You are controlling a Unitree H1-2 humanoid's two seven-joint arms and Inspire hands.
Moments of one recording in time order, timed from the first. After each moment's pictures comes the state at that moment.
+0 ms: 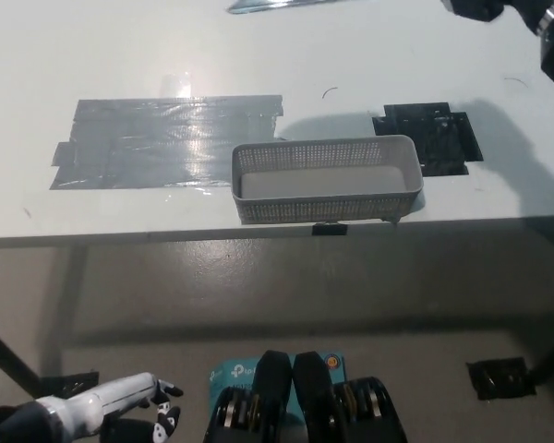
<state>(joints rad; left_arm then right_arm) -0.13 0.40 -0.09 -0.37 0.72 0.46 -1.14 -1.08 -0.49 0.33 0.46 -0.99 -0.19 0.19</state>
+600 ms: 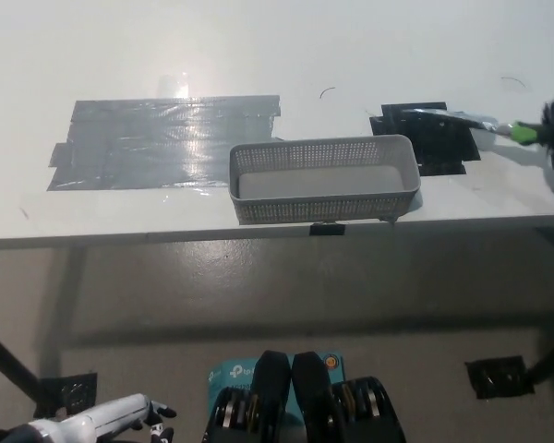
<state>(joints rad) -0.07 0.40 -0.08 -0.39 0.72 0.46 -1.14 -0.88 -0.49 0.32 0.87 -1.01 0.14 0.08</state>
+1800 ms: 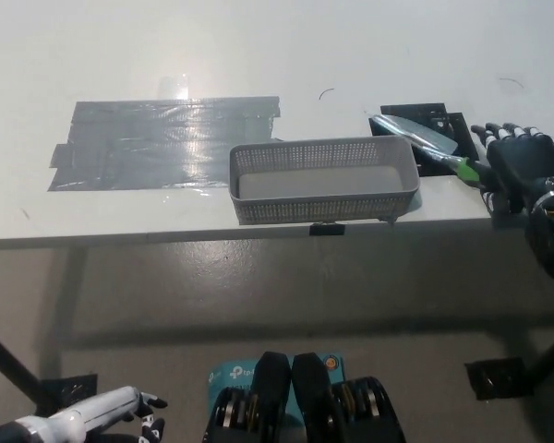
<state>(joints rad) -0.08 0.40 -0.05 -0.41 0.73 0.46 -1.14 -0.78 -0.46 0.47 0.58 -0.94 0.24 0.22</state>
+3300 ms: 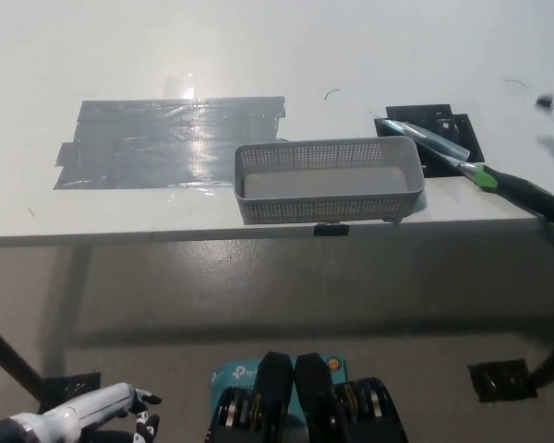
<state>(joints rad) -0.08 0.41 -0.04 -0.41 0.73 0.46 -1.14 -0.60 -0.49 -0.03 -0.20 -0.59 0.44 0.72</state>
